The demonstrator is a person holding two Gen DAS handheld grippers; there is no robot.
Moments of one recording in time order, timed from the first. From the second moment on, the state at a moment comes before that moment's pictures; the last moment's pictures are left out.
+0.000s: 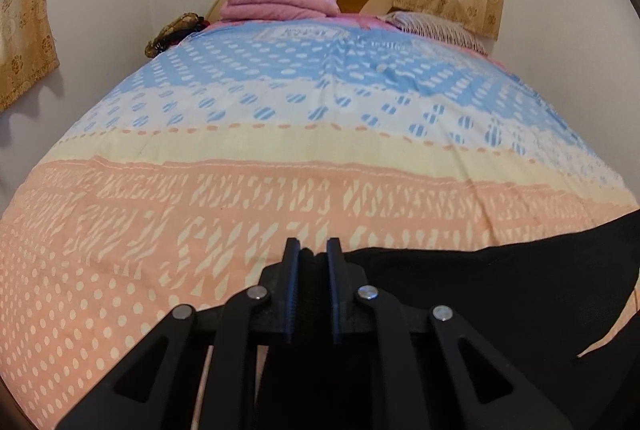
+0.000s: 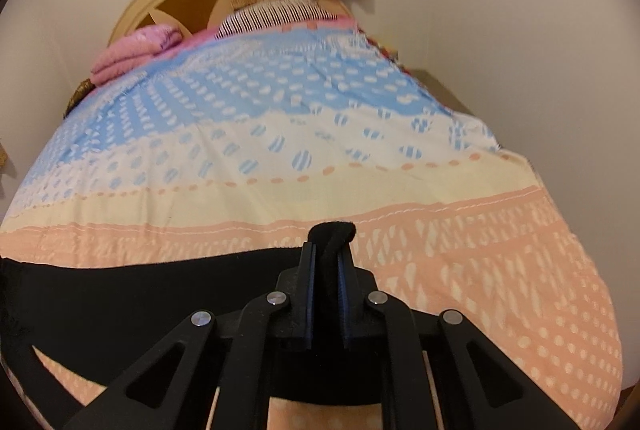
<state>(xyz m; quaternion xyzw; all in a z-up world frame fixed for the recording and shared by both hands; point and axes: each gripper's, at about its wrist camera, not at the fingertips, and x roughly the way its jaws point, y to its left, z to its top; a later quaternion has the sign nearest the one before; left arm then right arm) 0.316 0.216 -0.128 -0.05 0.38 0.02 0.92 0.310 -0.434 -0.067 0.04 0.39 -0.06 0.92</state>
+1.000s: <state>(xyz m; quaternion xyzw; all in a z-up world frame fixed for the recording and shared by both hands) 0.159 0.254 -0.110 -0.15 0.23 -0.07 0.96 0.087 -0.462 -0.062 0.12 0.27 -0.03 0.95</state>
